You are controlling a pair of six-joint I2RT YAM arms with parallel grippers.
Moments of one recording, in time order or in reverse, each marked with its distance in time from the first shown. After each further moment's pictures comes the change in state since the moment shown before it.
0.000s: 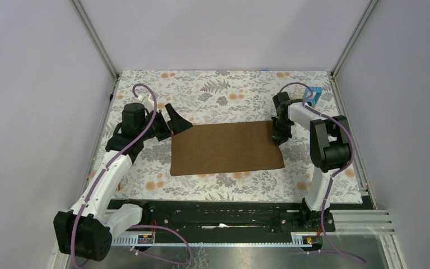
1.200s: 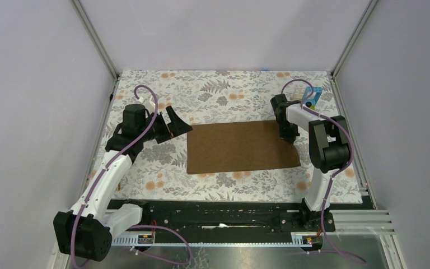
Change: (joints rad) left arm 0.000 -0.002 0.008 -0.060 0.003 0.030; right arm 0.016 -0.011 -0.021 0.003 0.412 -0.015
